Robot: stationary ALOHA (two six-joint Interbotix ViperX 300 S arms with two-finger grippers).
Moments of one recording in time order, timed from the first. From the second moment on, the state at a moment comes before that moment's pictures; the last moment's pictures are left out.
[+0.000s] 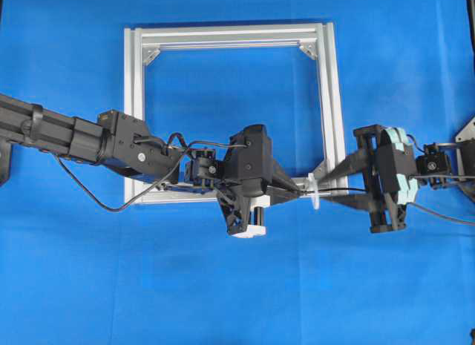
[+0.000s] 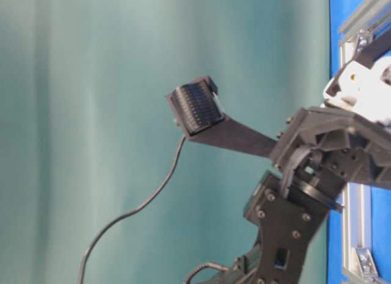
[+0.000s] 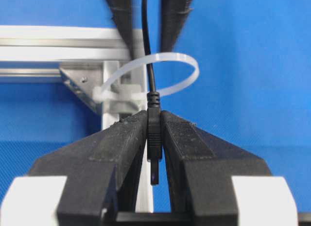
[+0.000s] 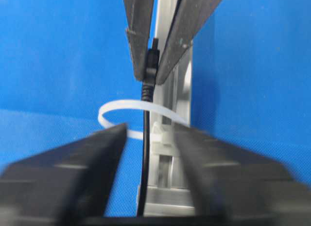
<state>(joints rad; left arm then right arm) -0.12 0.40 0.40 -0.09 -0.37 -0.05 0.20 -0.19 1.19 0.16 -0.50 0.04</state>
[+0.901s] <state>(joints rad) -0.12 0.29 0.53 -0.09 -0.37 -0.04 0.20 -0.19 1.19 0.16 -0.49 0.04</state>
